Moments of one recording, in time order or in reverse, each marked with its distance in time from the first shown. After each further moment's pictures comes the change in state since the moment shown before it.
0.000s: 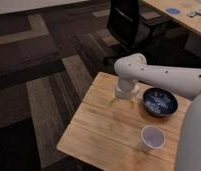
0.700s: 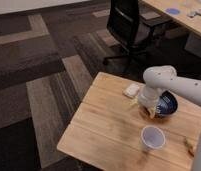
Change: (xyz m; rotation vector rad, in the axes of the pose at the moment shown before) arm -0.008 -0.109 0.026 -0.017 0.005 0.169
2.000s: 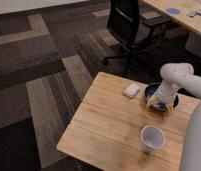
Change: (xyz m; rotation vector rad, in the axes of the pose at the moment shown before) arm -0.113 -0.063 -0.058 0.114 -0.115 0.035
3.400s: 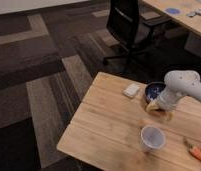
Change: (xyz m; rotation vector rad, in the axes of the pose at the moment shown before) arm 0.092 -0.012 0.061 -0.113 0.099 0.105
